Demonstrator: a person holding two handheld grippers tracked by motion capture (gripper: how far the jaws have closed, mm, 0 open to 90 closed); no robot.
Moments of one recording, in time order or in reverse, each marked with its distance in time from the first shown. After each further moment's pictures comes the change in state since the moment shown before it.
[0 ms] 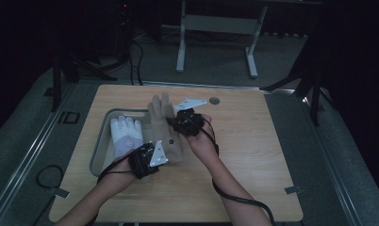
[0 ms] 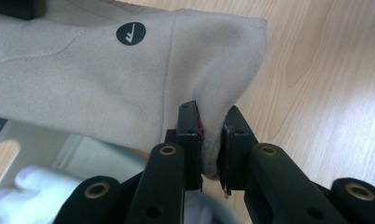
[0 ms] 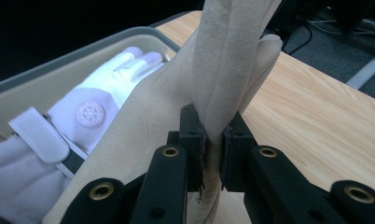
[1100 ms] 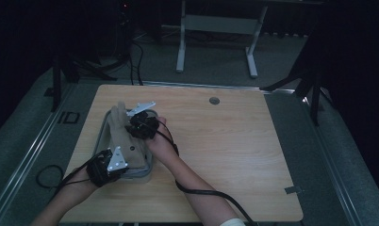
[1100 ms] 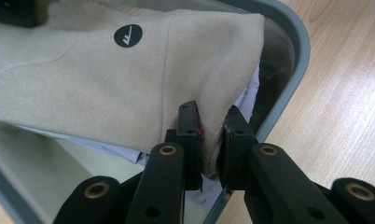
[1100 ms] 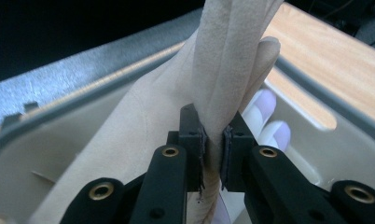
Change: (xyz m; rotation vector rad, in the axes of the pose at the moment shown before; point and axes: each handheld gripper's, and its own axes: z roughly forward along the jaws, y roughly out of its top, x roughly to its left) left arm 0.018 -0.087 -0.034 0.114 0.013 -0.126; right arm 0.073 0.028 0.098 0.073 0.146 -0.045
